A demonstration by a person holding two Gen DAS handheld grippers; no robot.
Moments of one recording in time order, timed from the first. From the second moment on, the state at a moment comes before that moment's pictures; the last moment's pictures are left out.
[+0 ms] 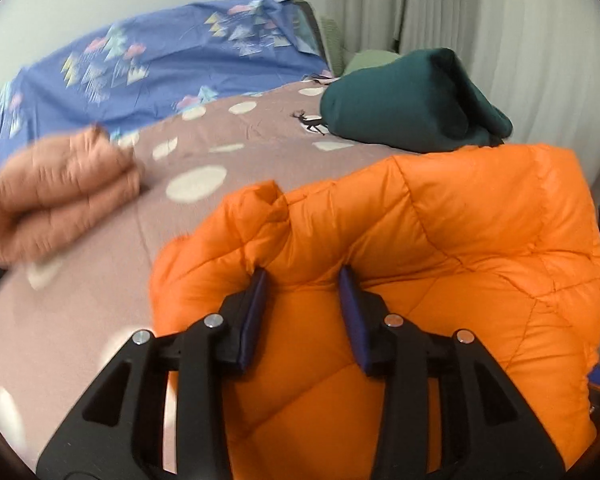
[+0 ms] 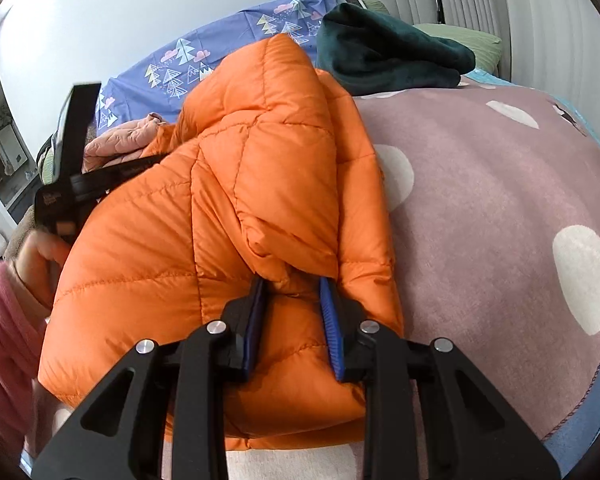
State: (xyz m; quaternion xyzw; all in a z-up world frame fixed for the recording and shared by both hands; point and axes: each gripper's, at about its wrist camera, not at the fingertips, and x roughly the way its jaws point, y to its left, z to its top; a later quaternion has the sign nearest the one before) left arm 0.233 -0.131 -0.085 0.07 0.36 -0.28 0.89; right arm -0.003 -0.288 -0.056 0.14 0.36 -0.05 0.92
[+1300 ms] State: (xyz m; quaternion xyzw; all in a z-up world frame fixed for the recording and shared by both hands) left arm 0.219 -0.226 -0.005 0.19 0.36 -0.29 0.87; right arm 0.001 -0.294 -0.057 0.13 0.35 -0.03 0.93
